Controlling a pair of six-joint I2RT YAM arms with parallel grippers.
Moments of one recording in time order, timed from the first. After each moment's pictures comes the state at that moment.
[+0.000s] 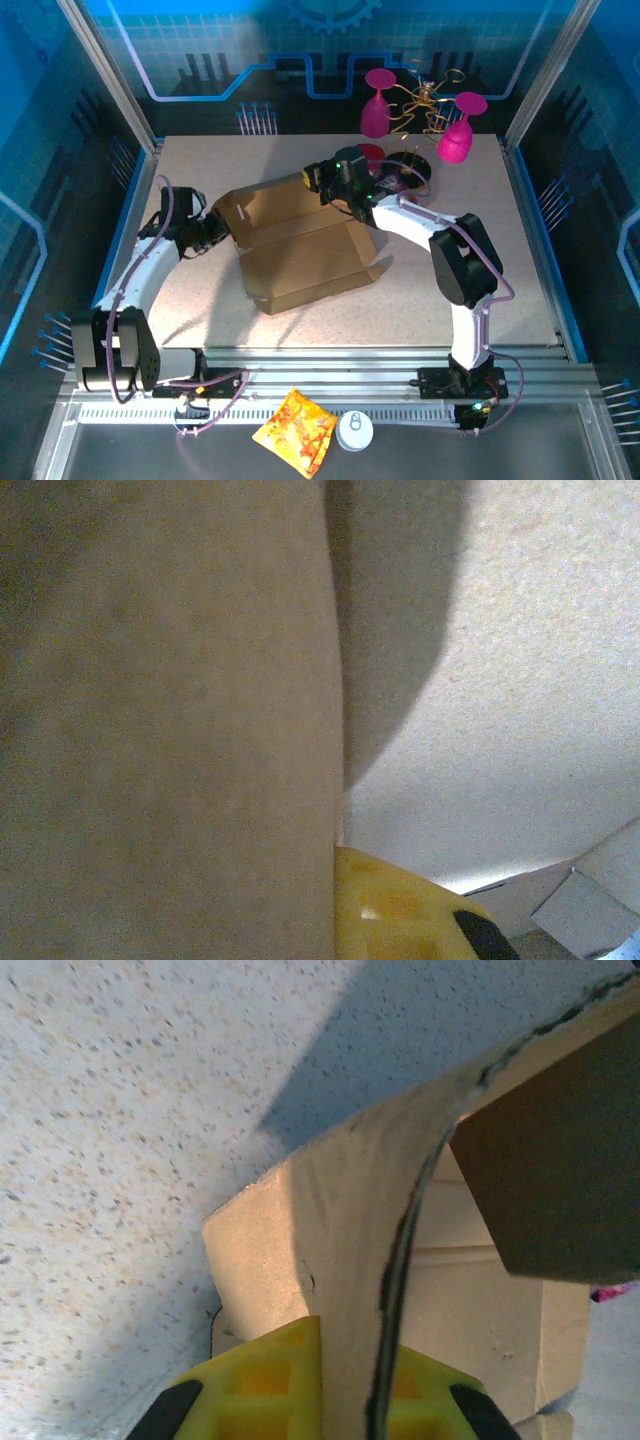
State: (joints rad) left arm 0.09 1.30 0.88 -0.50 0.33 -0.60; right arm 0.57 1.98 1.46 0.18 -0.20 1.71
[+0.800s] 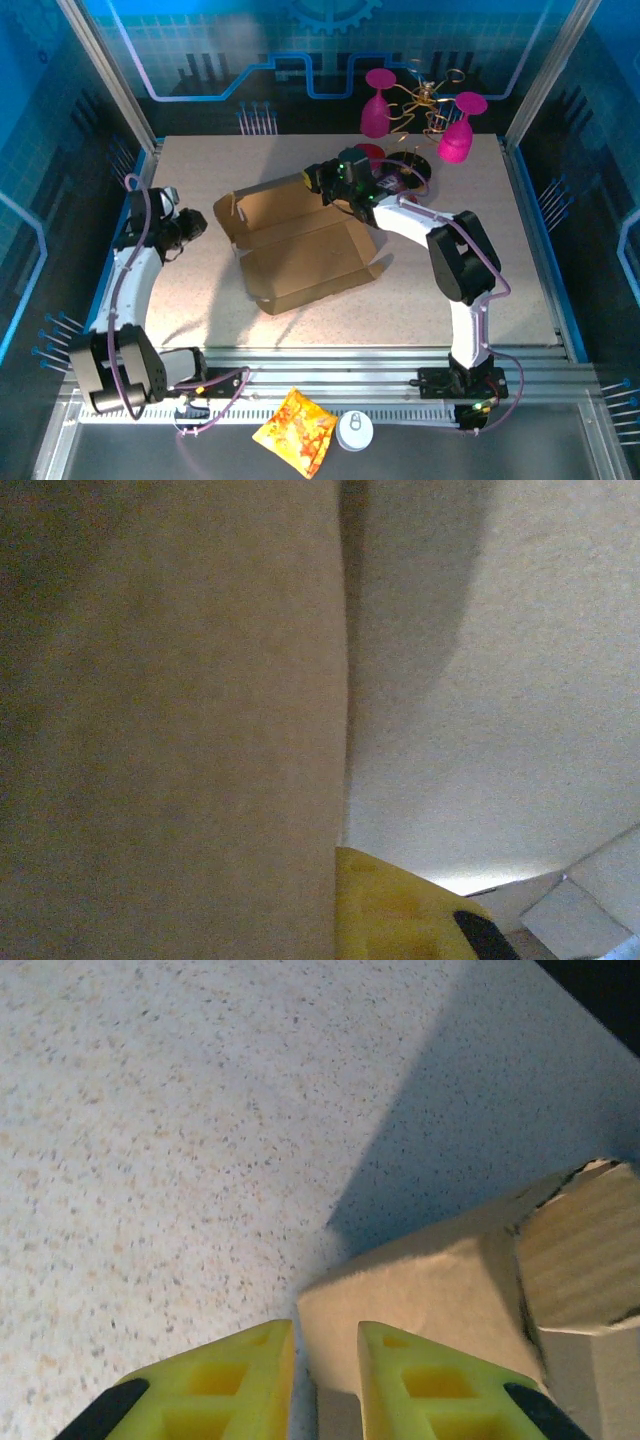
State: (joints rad) left arm 0.26 1.24 0.88 -0.48 0.31 -0.39; right arm 0.55 2.01 1.45 0.24 -0.27 1.68
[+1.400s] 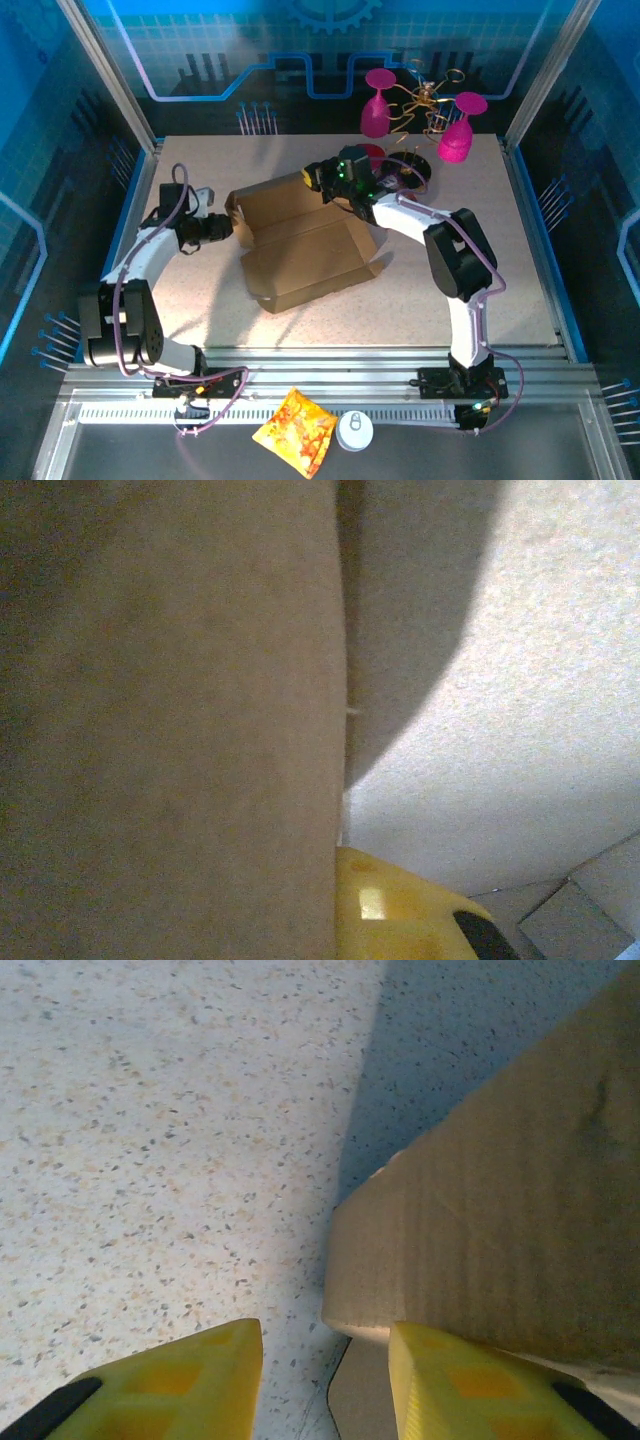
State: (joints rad) left arm 0.14 1.44 0.91 -0.44 0.36 -0.14; right arm 0.54 2.05 1.48 0.25 -0.30 1.68
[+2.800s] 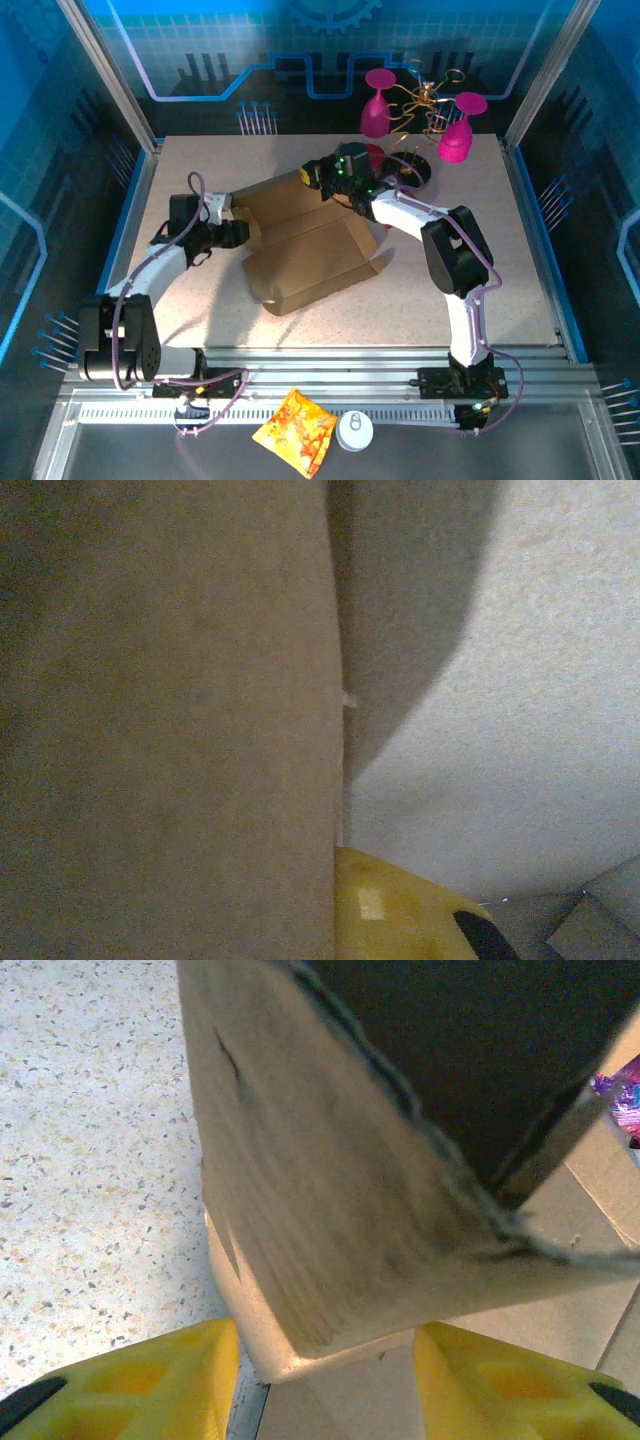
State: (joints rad) left arm 0.06 1.36 0.76 -0.20 0.47 -0.08; right arm 0.52 2.09 1.53 0.25 -0.37 1.68
